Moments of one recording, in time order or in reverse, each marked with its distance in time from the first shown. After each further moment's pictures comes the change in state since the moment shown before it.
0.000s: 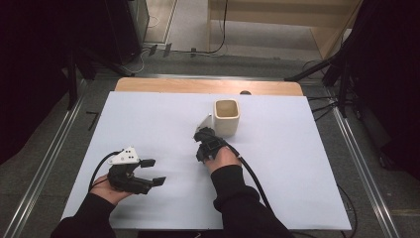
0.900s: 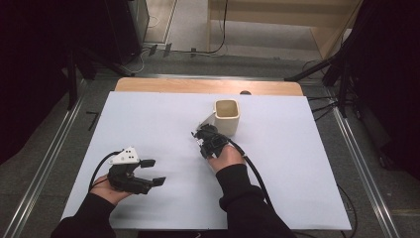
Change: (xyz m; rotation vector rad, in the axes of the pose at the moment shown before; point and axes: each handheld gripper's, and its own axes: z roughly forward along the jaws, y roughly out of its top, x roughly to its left) left arm 0.000 0.000 0.000 -0.001 0.004 0.000; right arm -0.013 -0.003 -0.015 -0.110 0.120 -0.070
